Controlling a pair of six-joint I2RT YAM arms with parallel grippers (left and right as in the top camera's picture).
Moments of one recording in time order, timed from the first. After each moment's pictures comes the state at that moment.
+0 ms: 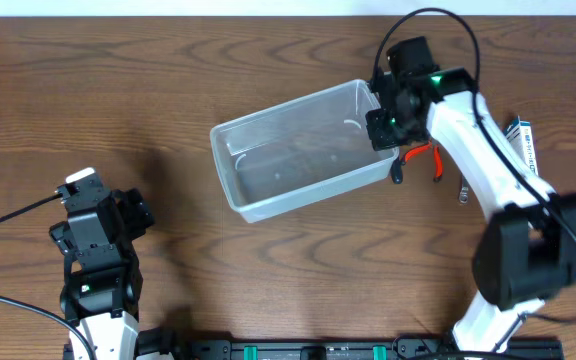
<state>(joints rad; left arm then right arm) 0.20 0.80 0.56 -0.49 -0.32 -0.14 0.26 1.92 1.56 -0.97 -0.12 0.05</state>
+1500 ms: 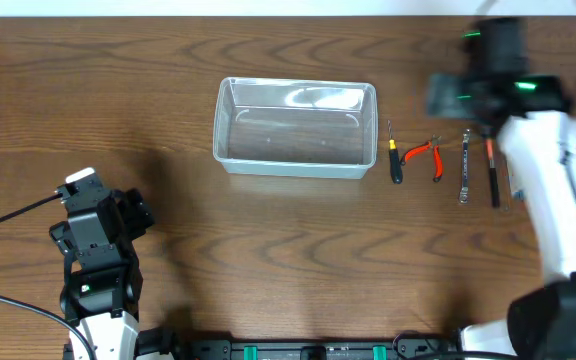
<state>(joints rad) 0.20 0.80 0.56 -0.49 -0.32 -0.14 0.01 1.63 1.56 -0.92 0.15 0.13</state>
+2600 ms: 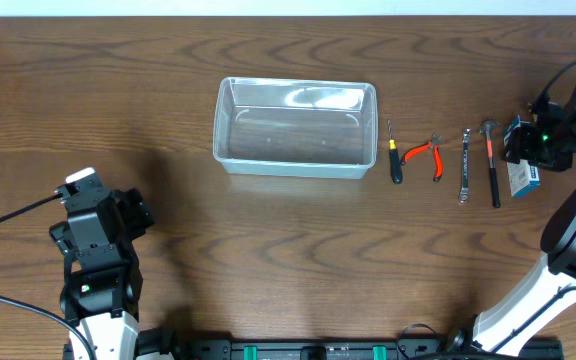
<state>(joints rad) 0.20 0.80 0.56 -0.49 -0.32 -0.14 -0.47 2.09 1.56 -0.91 -0.13 -0.24</state>
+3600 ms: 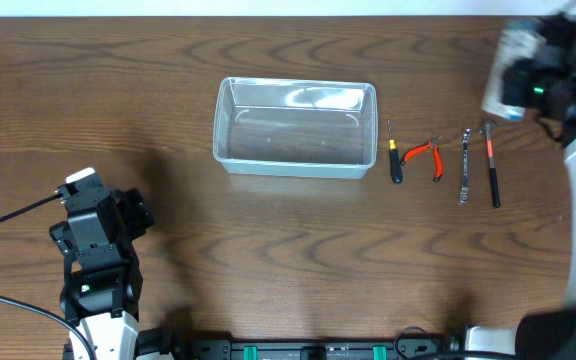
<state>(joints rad) 0.20 0.80 0.56 -0.49 -0.32 -0.14 -0.15 1.55 1.56 -0.77 -0.23 -0.01</state>
